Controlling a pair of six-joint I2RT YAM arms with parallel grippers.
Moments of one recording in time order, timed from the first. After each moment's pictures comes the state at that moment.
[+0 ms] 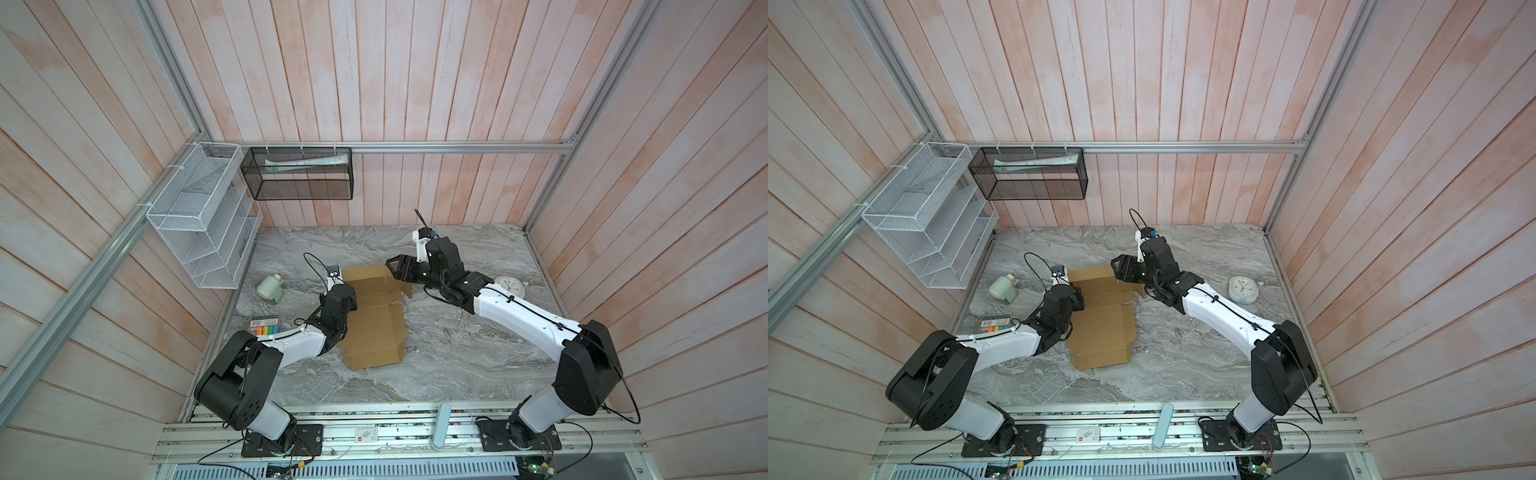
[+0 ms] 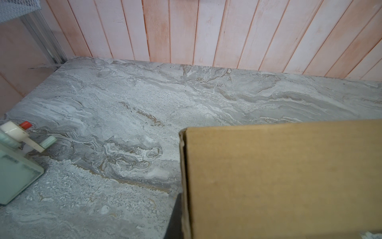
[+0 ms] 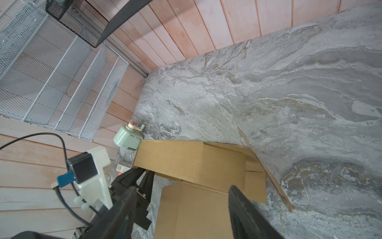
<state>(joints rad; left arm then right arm) -0.52 1.53 0.65 0.42 -0.50 -0.30 0.69 1.60 1.25 -0.13 -0.10 0.66</state>
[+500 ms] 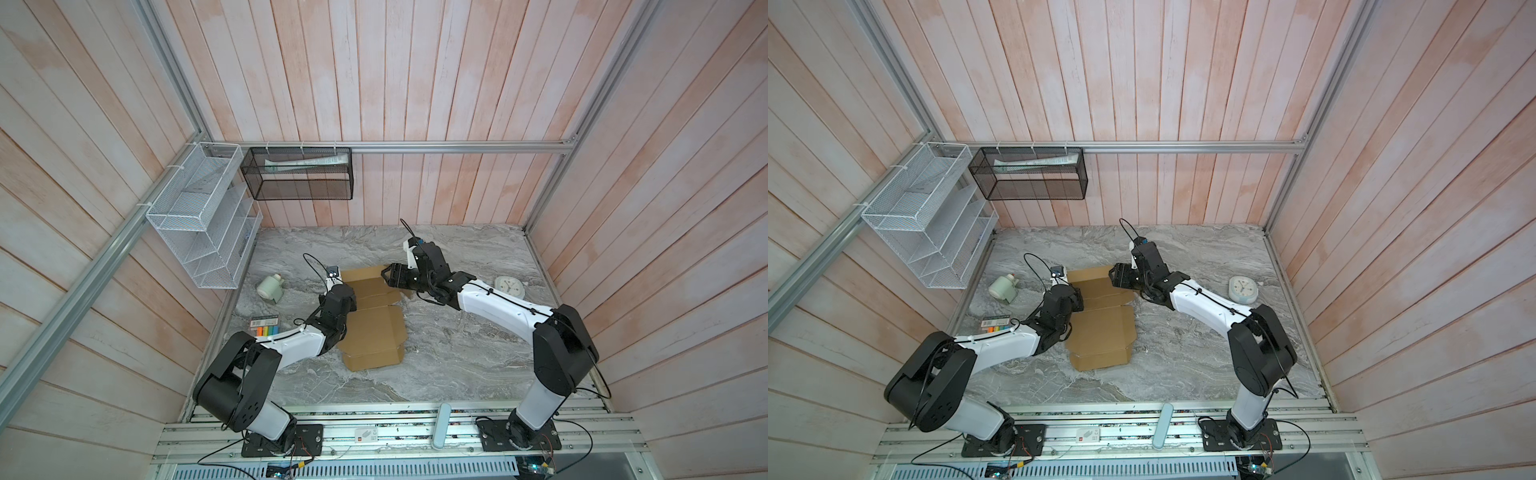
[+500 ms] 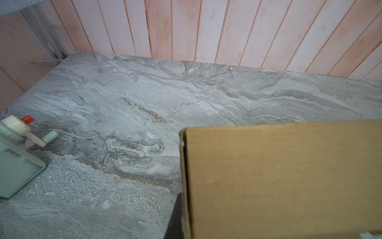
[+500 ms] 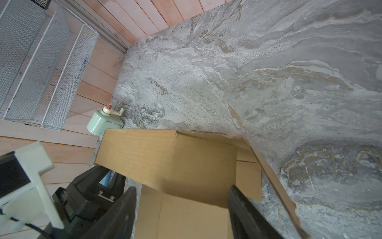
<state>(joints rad) -0.52 1.52 0.65 0.39 -0.50 -0.32 0.69 1.74 1.29 -0.14 -0.13 0.67</state>
